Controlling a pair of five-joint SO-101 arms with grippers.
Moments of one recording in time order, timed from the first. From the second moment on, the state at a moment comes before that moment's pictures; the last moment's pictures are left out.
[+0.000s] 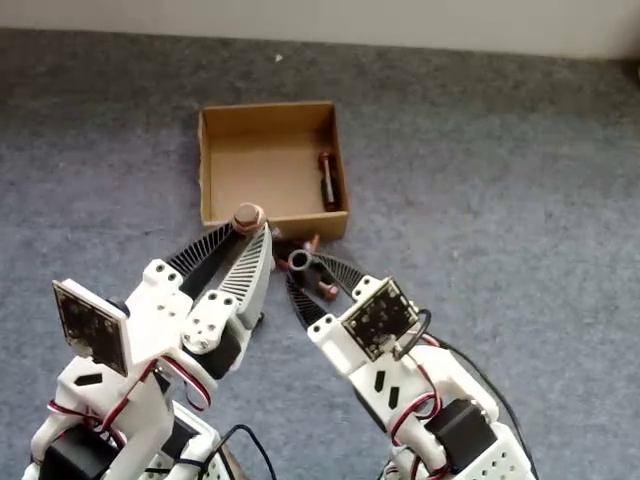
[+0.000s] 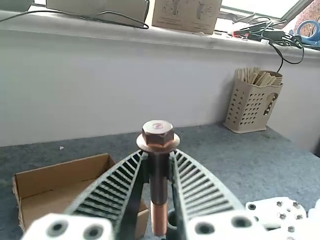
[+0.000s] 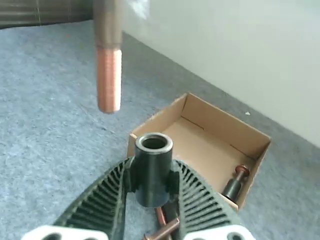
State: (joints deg) left arm 26.2 -93.6 52.4 50.0 15.2; right arm -43.7 -92.4 73.6 37.6 13.6
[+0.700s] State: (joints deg) left arm 29.1 -94.0 59.7 42.4 16.5; right arm -47.7 -92.4 73.7 36.4 13.6
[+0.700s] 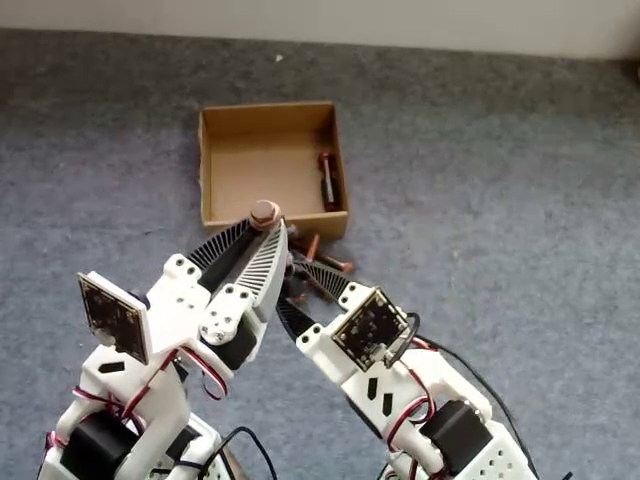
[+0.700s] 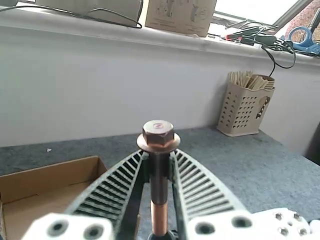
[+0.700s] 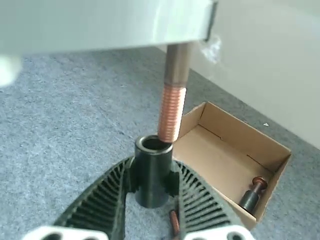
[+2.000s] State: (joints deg) left arm 29.5 -104.0 71.9 49.6 10.8; right arm -44.5 -92.4 73.8 35.6 13.7
